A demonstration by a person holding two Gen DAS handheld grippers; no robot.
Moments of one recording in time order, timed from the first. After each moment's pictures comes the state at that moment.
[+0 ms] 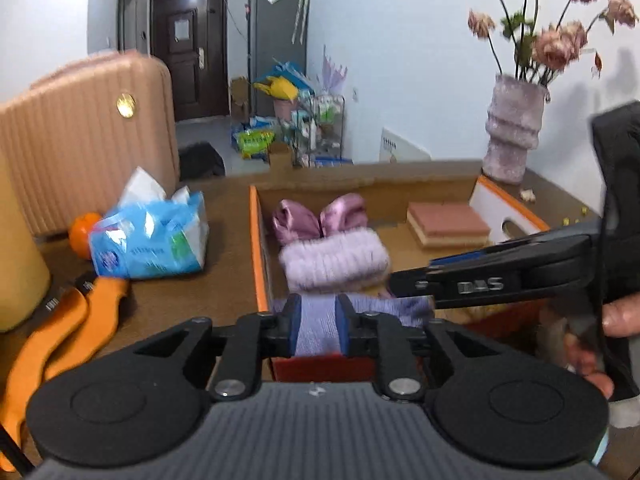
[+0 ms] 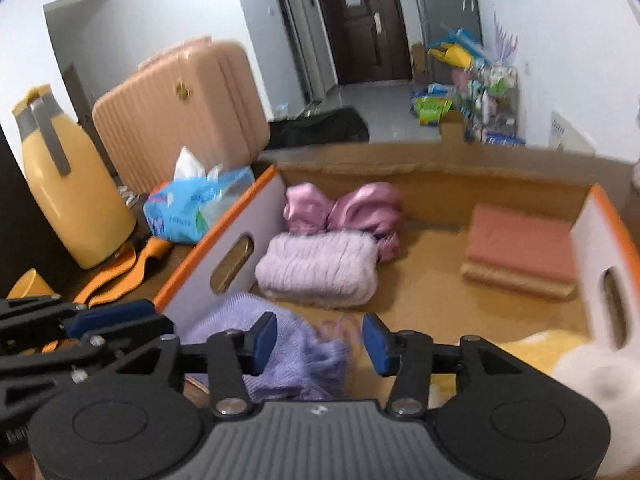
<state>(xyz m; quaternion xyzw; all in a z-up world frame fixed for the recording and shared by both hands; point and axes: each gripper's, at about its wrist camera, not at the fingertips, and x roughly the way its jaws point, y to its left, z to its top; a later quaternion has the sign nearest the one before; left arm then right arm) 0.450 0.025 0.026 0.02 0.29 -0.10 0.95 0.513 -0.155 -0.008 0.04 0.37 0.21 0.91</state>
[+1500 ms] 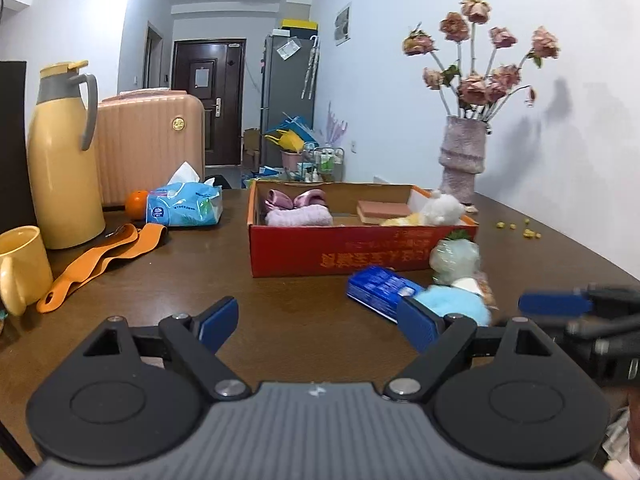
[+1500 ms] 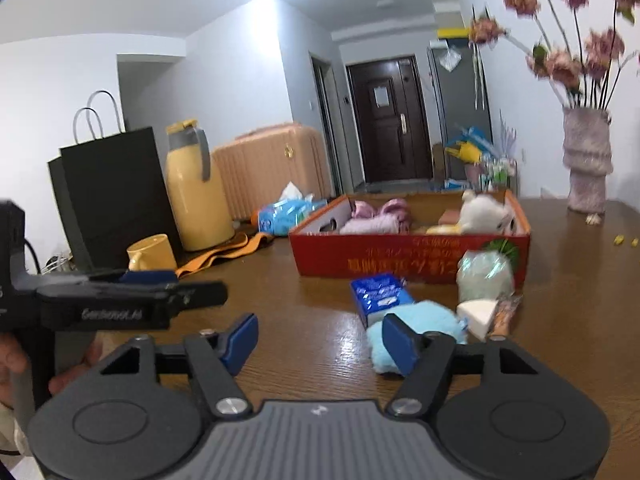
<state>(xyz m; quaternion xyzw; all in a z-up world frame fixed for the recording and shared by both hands) 0.231 0.016 0.006 -0.01 0.21 -0.09 0.97 0.209 -0.216 -0.010 0.06 0.22 0.24 0.94</state>
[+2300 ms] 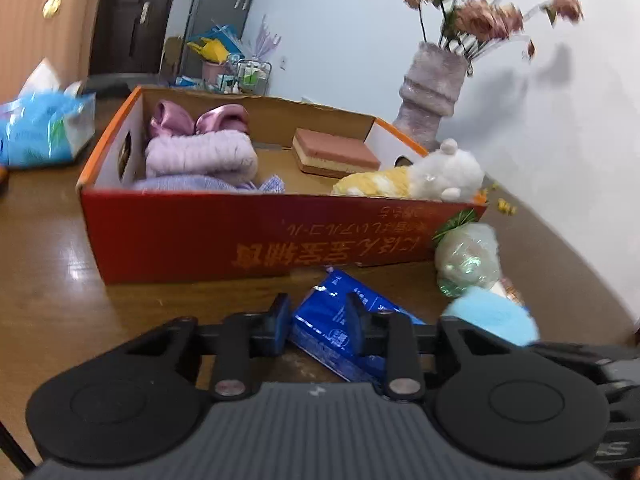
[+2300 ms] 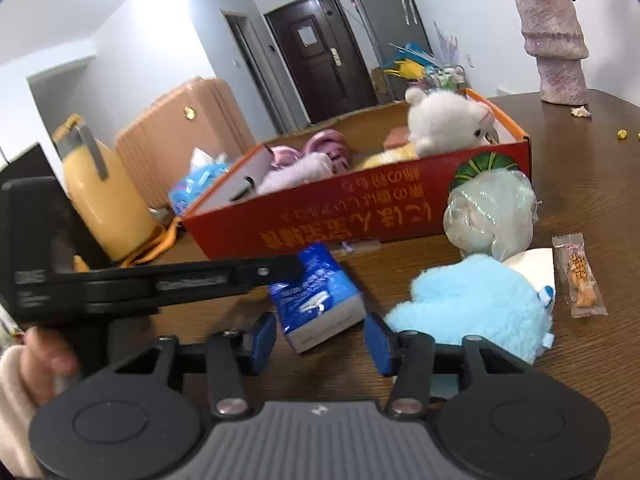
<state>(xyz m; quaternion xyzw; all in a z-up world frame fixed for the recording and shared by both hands) 0.410 -0.016 -0.051 -0.08 0.34 -0.23 0.91 0.343 -0.214 -0.066 0.14 0.33 0.17 0.92</state>
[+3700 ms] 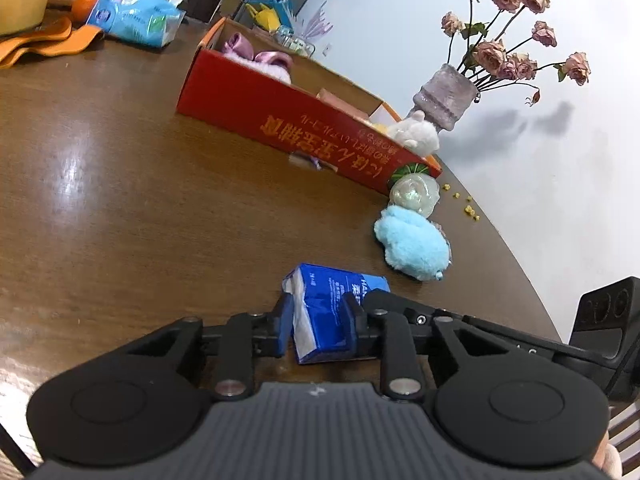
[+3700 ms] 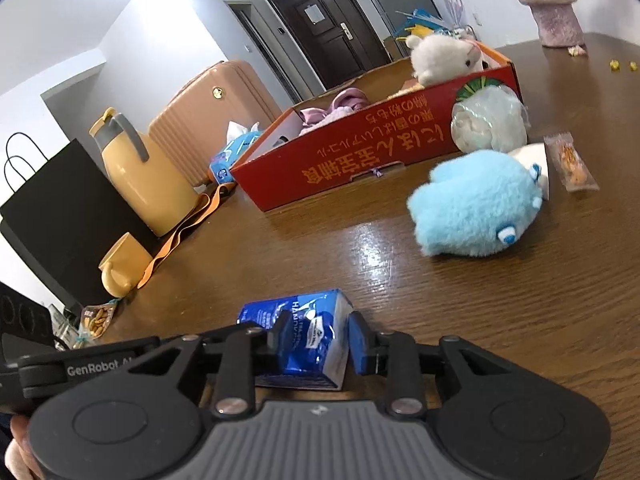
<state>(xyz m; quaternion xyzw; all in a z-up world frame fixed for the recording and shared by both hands) 0.277 0.018 -0.058 -0.21 0.37 -0.20 0.89 0.276 -0.225 -0.075 0.20 0.36 0.22 0.89</state>
